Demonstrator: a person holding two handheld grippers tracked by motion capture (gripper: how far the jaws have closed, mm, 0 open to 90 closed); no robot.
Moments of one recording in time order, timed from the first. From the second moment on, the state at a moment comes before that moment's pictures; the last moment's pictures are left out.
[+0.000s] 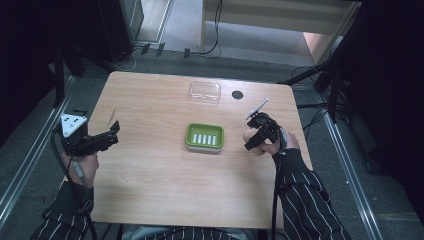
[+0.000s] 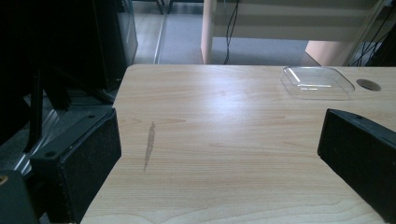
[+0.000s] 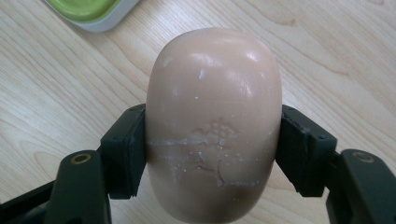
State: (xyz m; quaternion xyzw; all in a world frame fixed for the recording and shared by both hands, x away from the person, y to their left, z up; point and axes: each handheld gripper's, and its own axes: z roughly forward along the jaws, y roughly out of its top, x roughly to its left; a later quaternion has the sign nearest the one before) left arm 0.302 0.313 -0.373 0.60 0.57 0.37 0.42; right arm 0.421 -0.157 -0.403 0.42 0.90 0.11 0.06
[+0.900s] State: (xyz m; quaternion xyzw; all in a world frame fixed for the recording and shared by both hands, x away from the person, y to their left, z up) left arm 0.302 0.314 -0.374 0.60 0.57 0.37 0.41; right arm 0.432 -0.139 -0.390 0.40 0.90 0.13 0.07
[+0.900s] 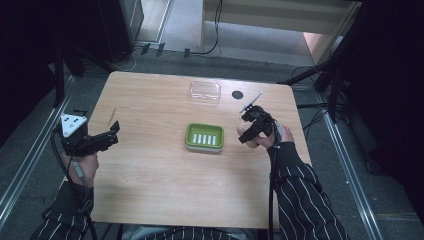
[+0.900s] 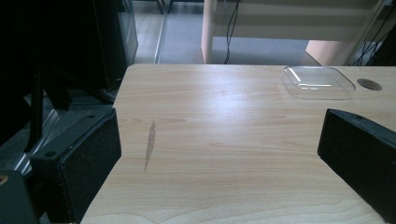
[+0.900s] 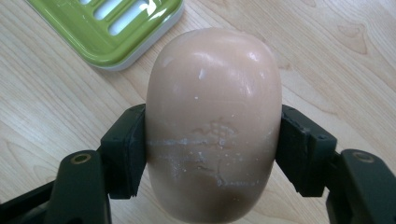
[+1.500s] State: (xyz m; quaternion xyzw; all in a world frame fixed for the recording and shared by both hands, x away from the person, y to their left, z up) left arm 0.302 0.314 -0.374 0.60 0.57 0.37 0.41; right arm 0.438 -0.128 -0.389 0.38 0.91 0.14 0.08
